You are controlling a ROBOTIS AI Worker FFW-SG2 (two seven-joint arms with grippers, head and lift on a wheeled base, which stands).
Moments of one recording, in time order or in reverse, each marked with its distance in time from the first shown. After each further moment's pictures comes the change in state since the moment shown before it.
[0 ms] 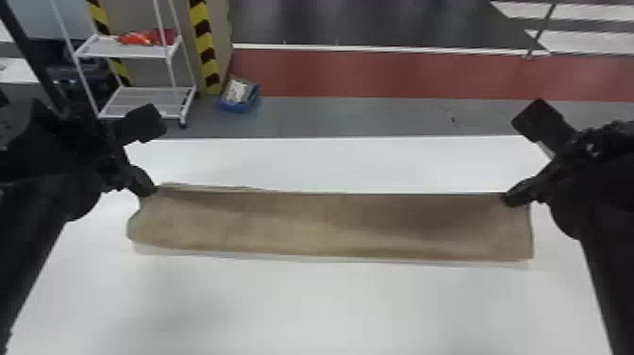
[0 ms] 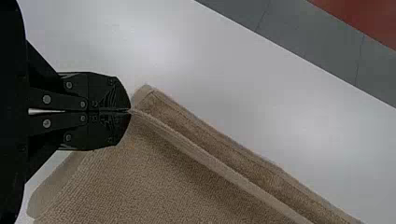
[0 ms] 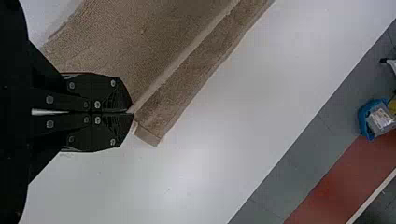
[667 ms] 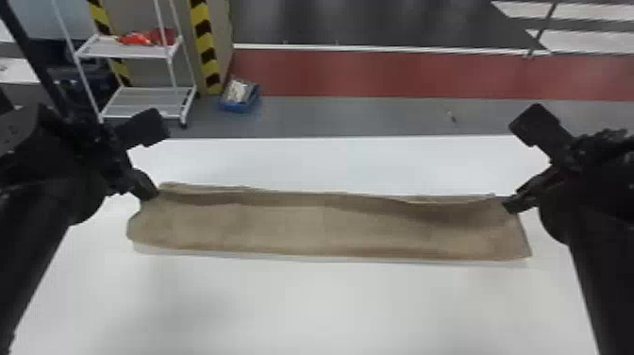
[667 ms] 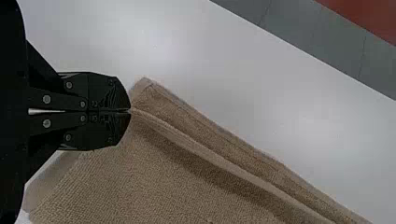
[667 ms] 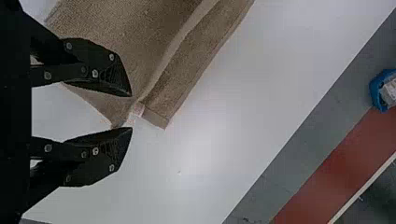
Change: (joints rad) left arm 0.005 -0.009 0.000 0.014 -0.002 -0.002 0.008; right arm 0.008 0.025 0.007 0.012 0.031 0.052 -0.122
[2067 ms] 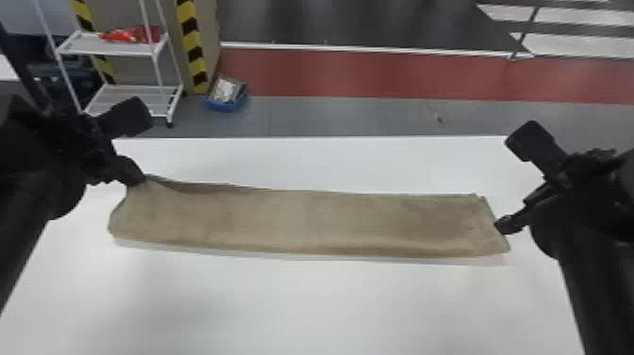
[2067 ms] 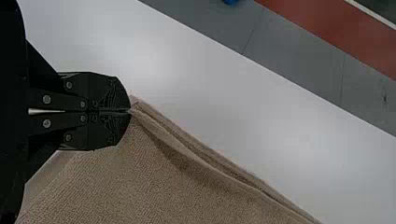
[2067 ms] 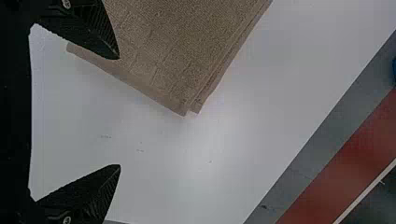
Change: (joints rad) left arm -0.024 -0.013 0.023 0.025 0.018 -0.054 0.095; right arm 0.055 -0.010 -0.029 -0.018 0.000 0.028 -0.047
